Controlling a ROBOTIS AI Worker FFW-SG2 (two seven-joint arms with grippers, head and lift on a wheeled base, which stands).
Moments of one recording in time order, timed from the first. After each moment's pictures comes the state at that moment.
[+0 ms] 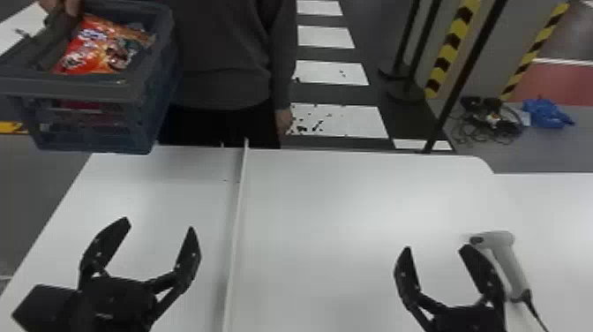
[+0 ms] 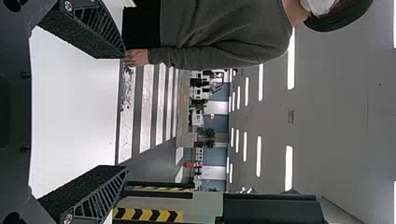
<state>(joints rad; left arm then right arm) 0.61 0.21 -0.10 -2.07 0.10 -0.12 0.03 0.63 0.00 -0.08 -1.83 -0.02 -0.45 0.10</state>
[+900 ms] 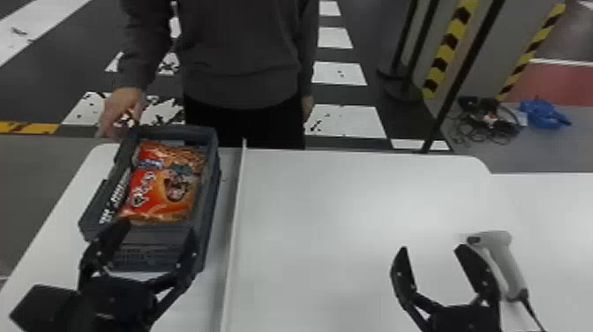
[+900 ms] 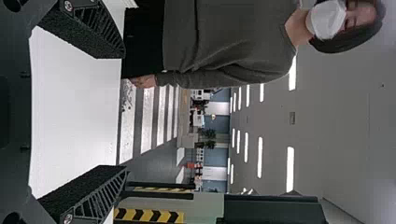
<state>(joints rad) 0.61 0.21 -0.10 -2.08 0.10 -0.12 0.02 0.63 0.00 -0.08 -1.82 -0.02 -0.44 0.10</state>
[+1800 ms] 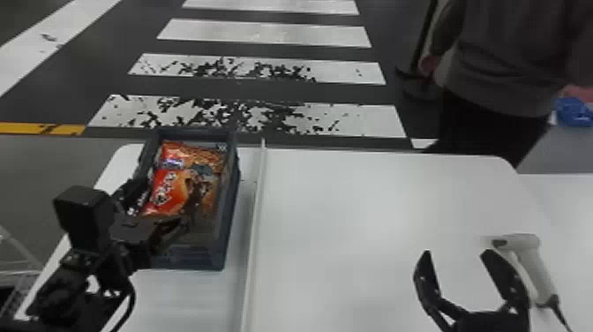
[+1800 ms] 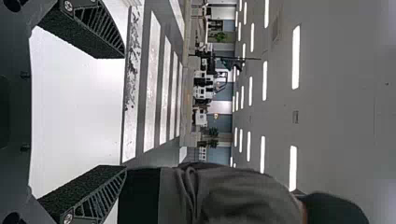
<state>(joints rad) 0.37 0.21 0.02 -2.11 0.13 0.33 -0.12 0.63 0.00 -0.09 -1.82 -0.02 -0.44 0.10</state>
